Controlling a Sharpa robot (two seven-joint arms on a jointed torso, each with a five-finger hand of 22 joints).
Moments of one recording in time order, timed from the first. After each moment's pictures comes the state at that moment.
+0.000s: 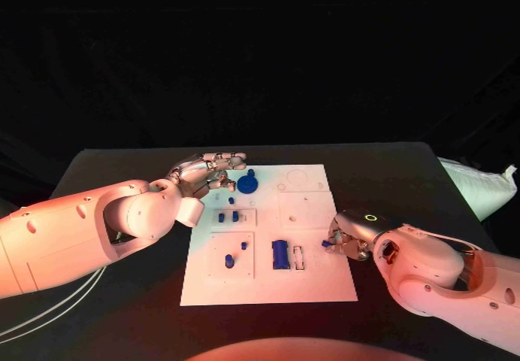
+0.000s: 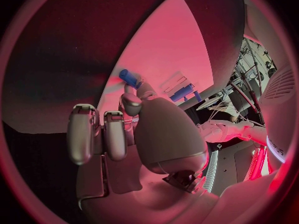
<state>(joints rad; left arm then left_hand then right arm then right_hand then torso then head) 1.16 -0.89 -0.04 1.60 0.17 -0.15 0.24 1.36 -0.12 0.47 0.00 0.10 1.06 0.17 0.10 0.07 1.13 0.09 0.25 0.10 1.24 0.01 1.13 0.59 0.17 1.25 0.11 0.62 0.76 0.88 -1.02 0.05 1.88 -1.83 -0.17 -0.58 1.50 0.01 0.02 0.16 0.18 1.14 0.06 0.13 0.36 1.38 -0.02 0.91 1.14 1.46 -0.08 1.49 1.31 0.06 1.46 0.02 1.39 1.27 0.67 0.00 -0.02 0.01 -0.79</state>
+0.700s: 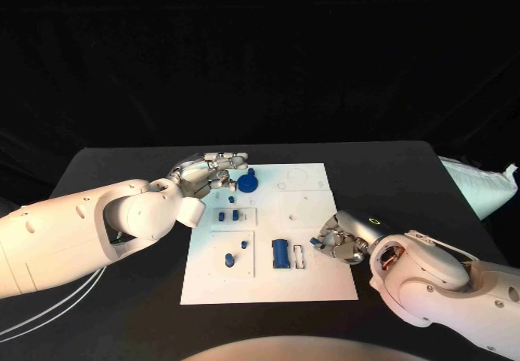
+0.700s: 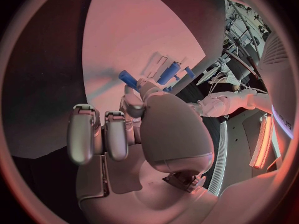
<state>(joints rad) 1.16 -0.89 -0.04 1.61 0.17 -0.15 0.24 1.36 -0.12 0.47 0.00 0.10 1.06 0.17 0.11 0.07 1.13 0.09 0.25 0.10 1.24 0.01 1.13 0.59 0.17 1.25 0.11 0.62 0.76 0.87 -1.03 0.04 1.94 -1.59 -0.38 -0.60 1.40 -0.07 0.24 0.19 0.26 1.14 0.06 0.12 0.36 1.40 -0.02 0.94 1.17 1.46 -0.08 1.49 1.31 0.06 1.46 0.02 1.39 1.28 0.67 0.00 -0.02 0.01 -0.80</state>
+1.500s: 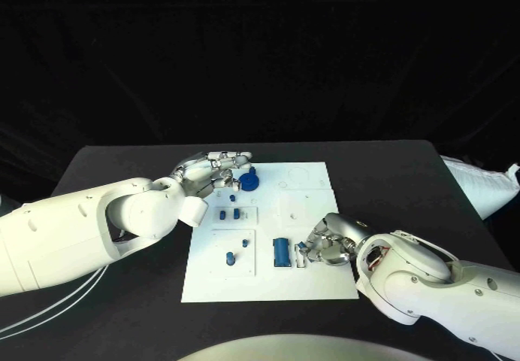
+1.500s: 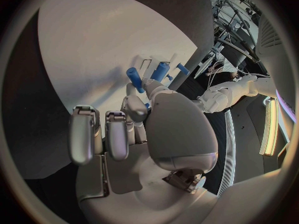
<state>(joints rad) 1.16 -0.89 -0.04 1.63 0.16 -0.15 0.24 1.36 -0.12 0.47 0.00 0.10 1.06 0.17 0.11 0.07 1.13 0.09 0.25 0.10 1.24 0.01 1.13 0.59 0.17 1.25 0.11 0.62 0.76 0.87 -0.95 0.04 1.91 -1.46 -0.37 -0.61 1.27 -0.11 0.24 0.23 0.37 1.18 0.05 0.12 0.40 1.43 -0.03 0.98 1.20 1.46 -0.08 1.50 1.31 0.06 1.46 0.02 1.40 1.30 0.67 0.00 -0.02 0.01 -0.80</state>
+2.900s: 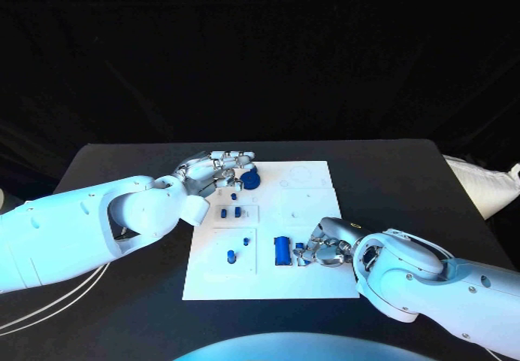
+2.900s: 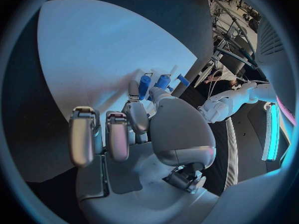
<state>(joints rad) 1.16 -0.90 -0.04 1.63 0.16 -0.14 0.22 1.36 -0.12 0.47 0.00 0.10 1.06 0.17 0.11 0.07 1.13 0.09 0.26 0.10 1.24 0.01 1.13 0.59 0.17 1.25 0.11 0.62 0.76 0.87 -0.93 0.04 1.89 -1.46 -0.27 -0.62 1.08 -0.05 0.10 0.29 0.39 1.22 0.03 0.15 0.42 1.47 -0.04 1.13 1.31 1.46 -0.10 1.54 1.31 0.06 1.47 0.01 1.44 1.31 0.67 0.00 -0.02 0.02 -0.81</state>
